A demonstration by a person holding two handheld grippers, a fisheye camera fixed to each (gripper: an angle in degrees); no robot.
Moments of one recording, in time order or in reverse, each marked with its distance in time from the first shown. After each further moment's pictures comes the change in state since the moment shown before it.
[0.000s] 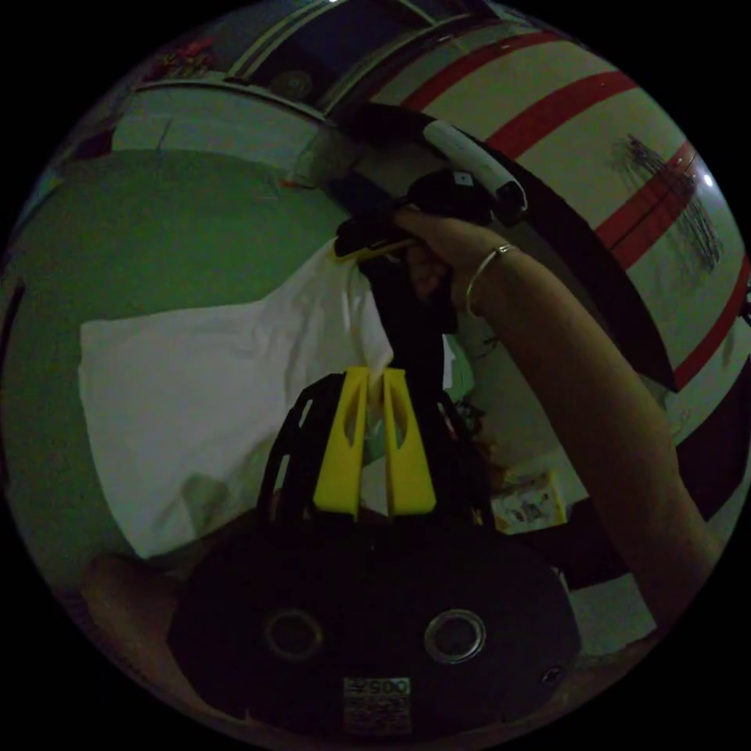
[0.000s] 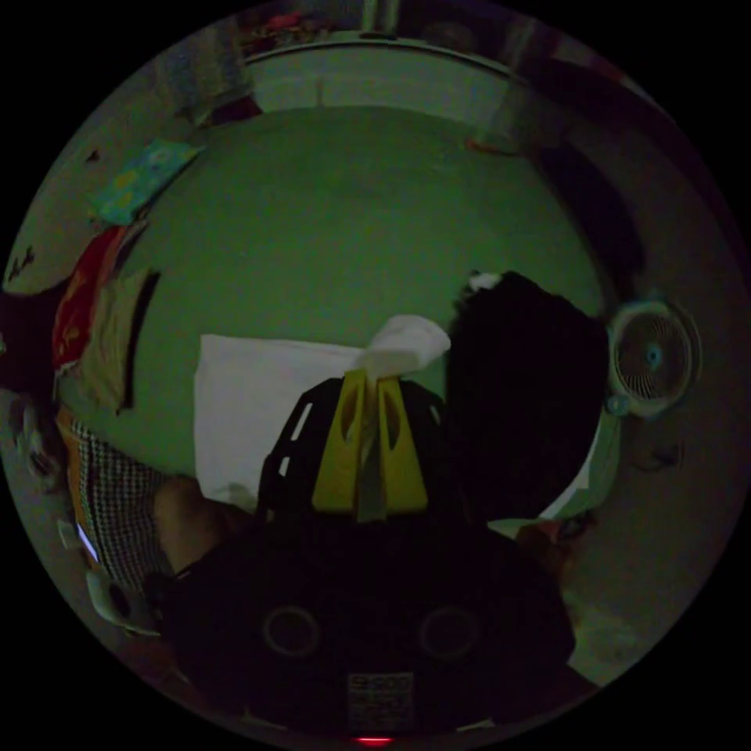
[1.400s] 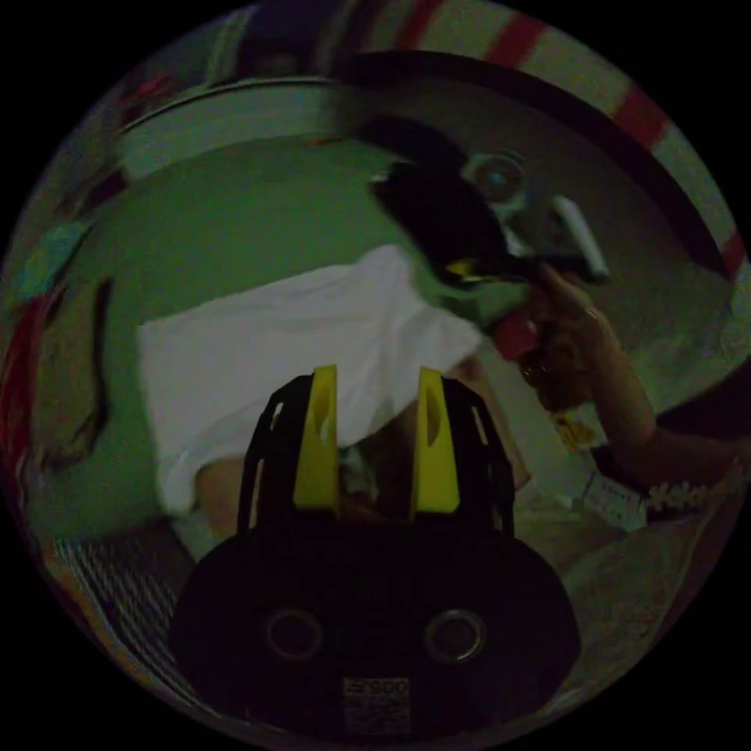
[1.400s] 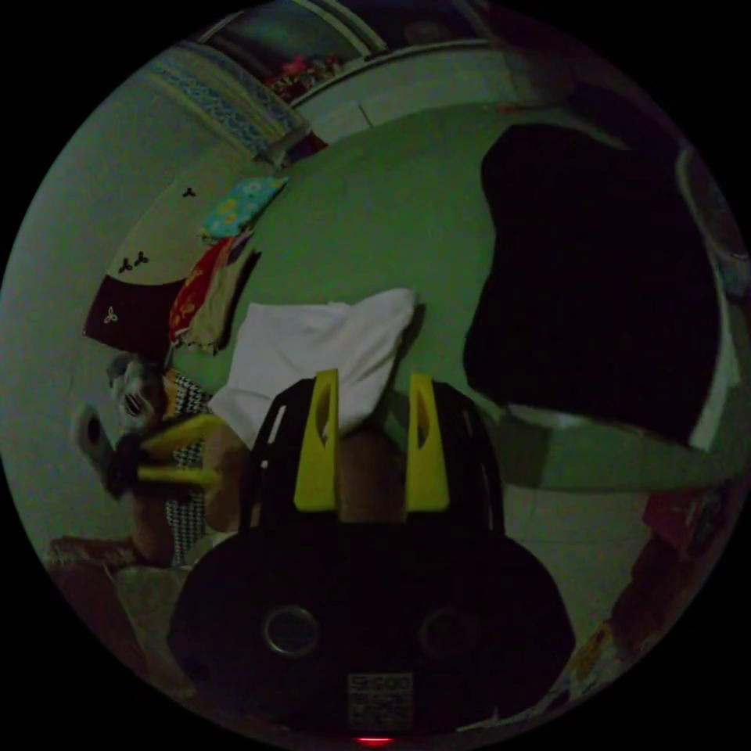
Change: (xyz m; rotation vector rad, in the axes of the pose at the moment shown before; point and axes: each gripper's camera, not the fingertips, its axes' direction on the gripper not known) left arm -0.027 0.011 -0.002 -0.294 -0.303 0.233; right arm 0.226 0.294 0.156 0.081 -0.543 0.069
